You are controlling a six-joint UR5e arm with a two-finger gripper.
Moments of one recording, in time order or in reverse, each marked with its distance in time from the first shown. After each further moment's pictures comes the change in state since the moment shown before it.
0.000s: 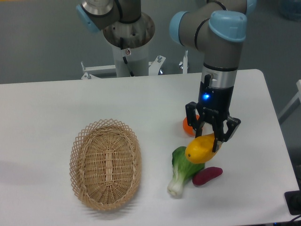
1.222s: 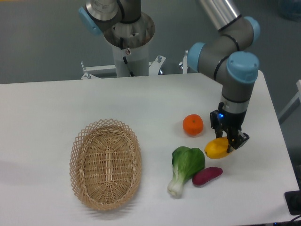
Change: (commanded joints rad) arm 0.074 -0.077 -0.065 0.025 0.065 0.275
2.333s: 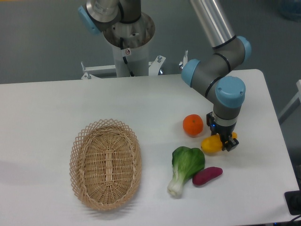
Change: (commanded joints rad) arm -0.014 -0.181 -0.074 0.041 0.359 0.225
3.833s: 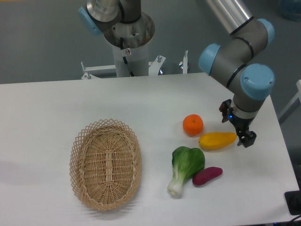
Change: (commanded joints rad) arm 0.005 0.006 0.134 -0.192 0.015 0.034
